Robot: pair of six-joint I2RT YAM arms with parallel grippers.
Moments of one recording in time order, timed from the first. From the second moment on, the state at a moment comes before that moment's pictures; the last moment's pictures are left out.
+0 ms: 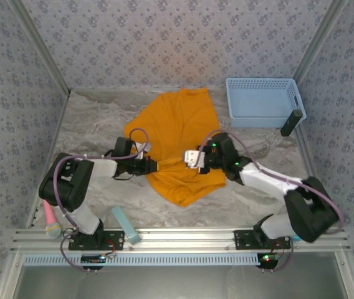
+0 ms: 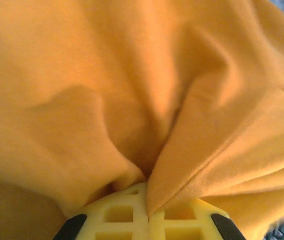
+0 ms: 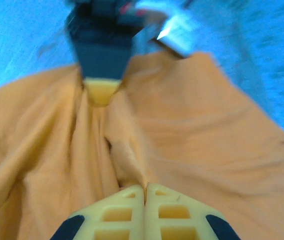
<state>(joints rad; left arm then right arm) -0.35 1.67 0.64 0.11 0.71 -0.49 0.55 1.33 0.65 0.15 -0.50 -0.88</state>
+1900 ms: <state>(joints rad) -0.64 1.40 1.12 -0.37 0.73 -0.35 0.61 1.28 0.56 0.28 -0.42 -0.76</state>
